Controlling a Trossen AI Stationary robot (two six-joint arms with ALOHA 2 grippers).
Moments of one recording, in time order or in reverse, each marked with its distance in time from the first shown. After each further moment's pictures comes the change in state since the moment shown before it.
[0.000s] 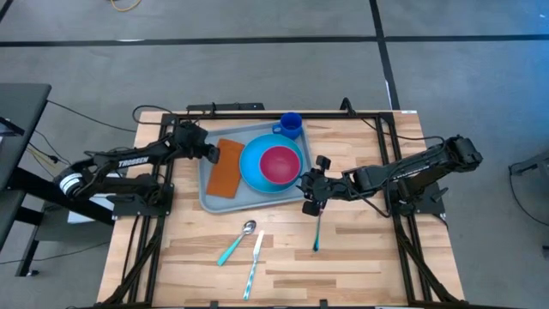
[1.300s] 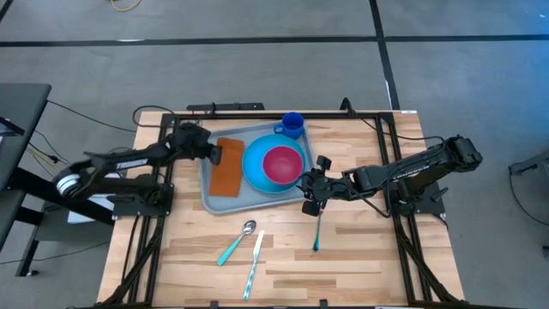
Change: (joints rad) left arm -0.051 -0.024 -0.001 0.057 0.025 0.007; right arm 0.001 0.000 0.000 -0.008 -0.001 0.034
